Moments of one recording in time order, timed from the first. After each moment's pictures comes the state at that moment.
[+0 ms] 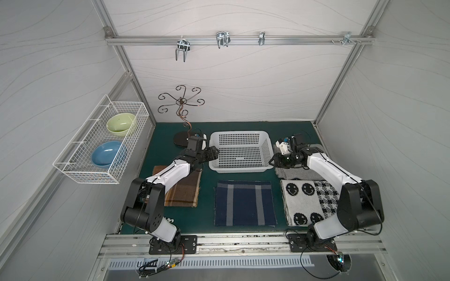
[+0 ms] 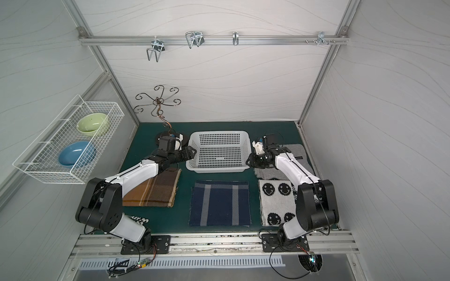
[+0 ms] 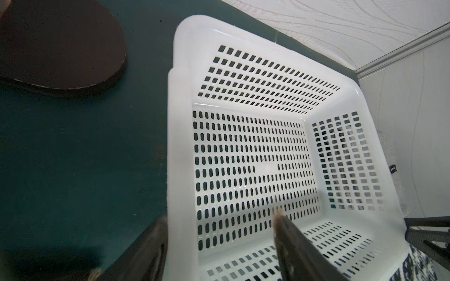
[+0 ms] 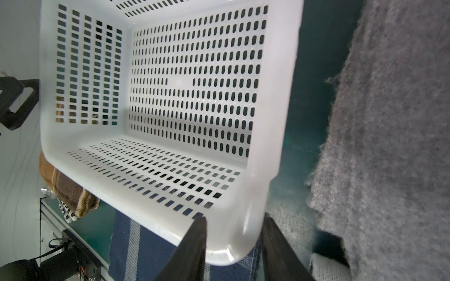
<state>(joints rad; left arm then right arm) -0.28 1.56 0.98 -0.13 0.22 -0.49 0.27 1.50 1.06 -0.62 -0.42 0.22</state>
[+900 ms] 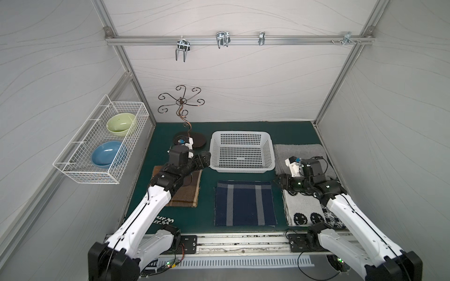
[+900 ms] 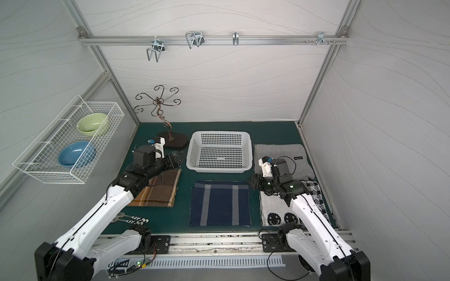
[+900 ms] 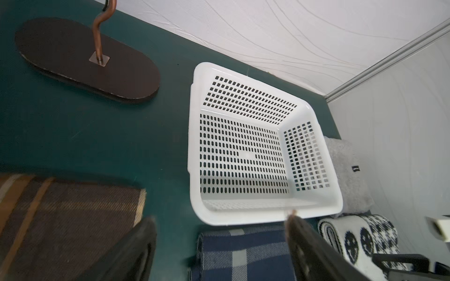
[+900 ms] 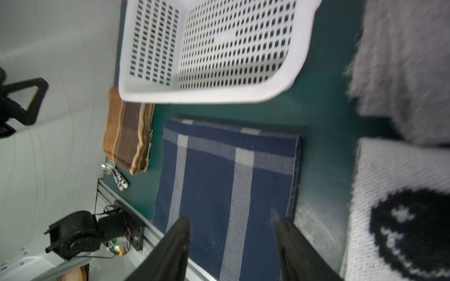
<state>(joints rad) -0.30 0.94 0.78 -0.39 0.11 -0.55 0.41 0.87 0.63 -0.63 -0.44 0.47</state>
